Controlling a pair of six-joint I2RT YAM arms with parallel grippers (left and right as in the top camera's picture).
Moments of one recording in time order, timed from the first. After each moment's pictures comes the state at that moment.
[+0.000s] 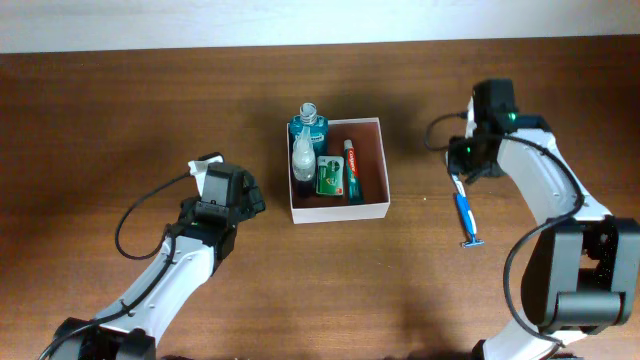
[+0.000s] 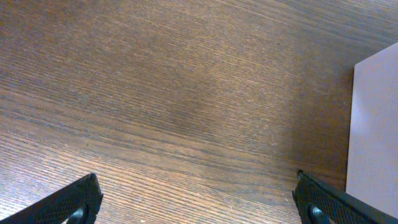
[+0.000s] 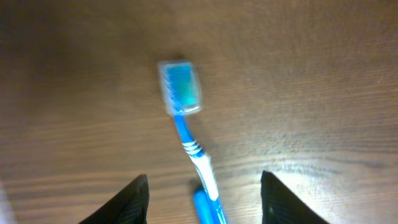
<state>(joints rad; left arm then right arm) -0.26 1.45 0.71 -0.18 -0.29 -0.49 -0.04 1.83 1.32 -0.78 0.06 0.09</state>
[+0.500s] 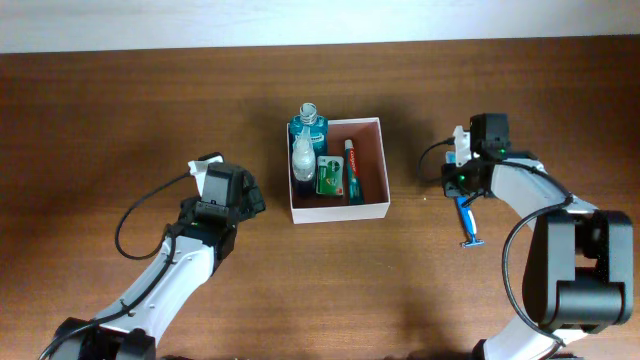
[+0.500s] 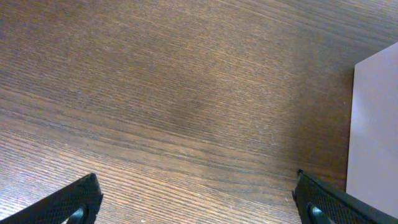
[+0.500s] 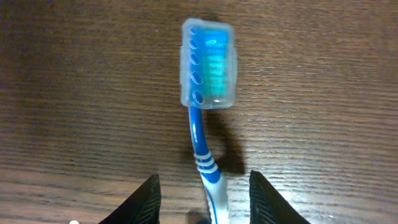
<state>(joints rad) -0.26 1.45 0.71 -0.18 -0.29 -0.49 -0.06 1.84 1.07 -0.47 -0.02 -0.12</state>
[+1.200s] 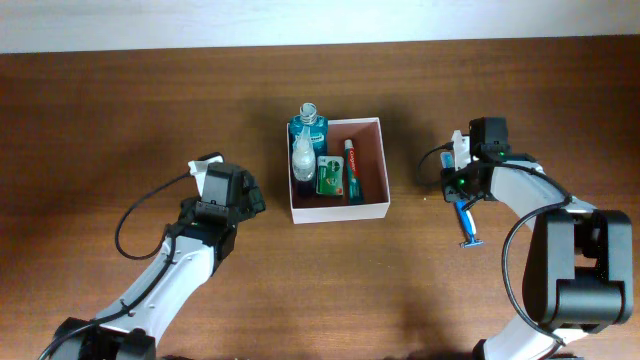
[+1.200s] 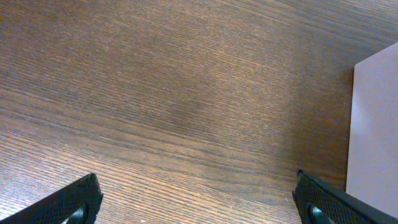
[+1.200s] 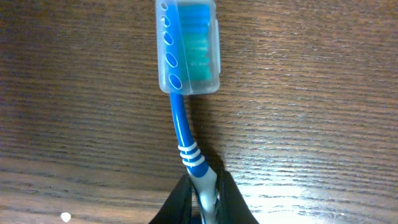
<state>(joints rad) -0.26 1.45 0.71 -0.18 -0.29 -0.49 -0.06 1.85 1.05 -0.47 -0.02 -0.13</state>
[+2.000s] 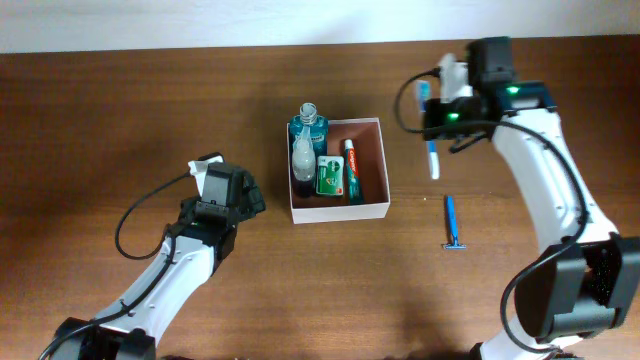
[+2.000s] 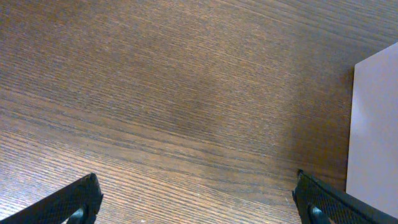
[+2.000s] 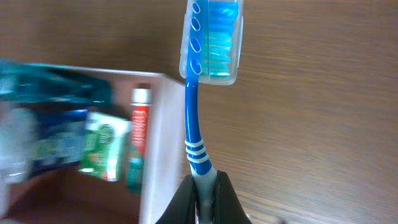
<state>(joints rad) -0.26 1.45 0.71 -0.18 -0.29 -0.49 0.08 1.80 1.61 -0.89 -0.26 0.03</state>
